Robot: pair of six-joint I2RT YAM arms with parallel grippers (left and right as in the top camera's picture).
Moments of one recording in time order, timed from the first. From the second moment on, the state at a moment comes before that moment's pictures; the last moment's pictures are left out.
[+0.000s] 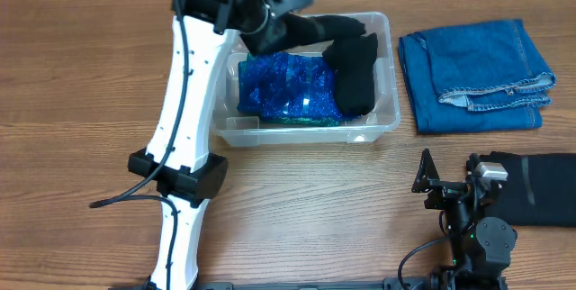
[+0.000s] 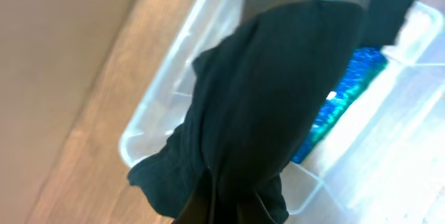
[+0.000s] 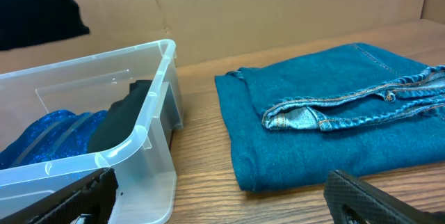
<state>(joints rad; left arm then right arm) -0.39 2.31 2.92 -1.69 0.04 0.63 -0.11 0.01 0.09 -0.23 -0.09 0.17</state>
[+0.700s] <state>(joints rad) -0.45 2.31 2.48 -1.69 0.32 0.43 -0.11 0.01 0.09 -0.23 -0.09 0.17</state>
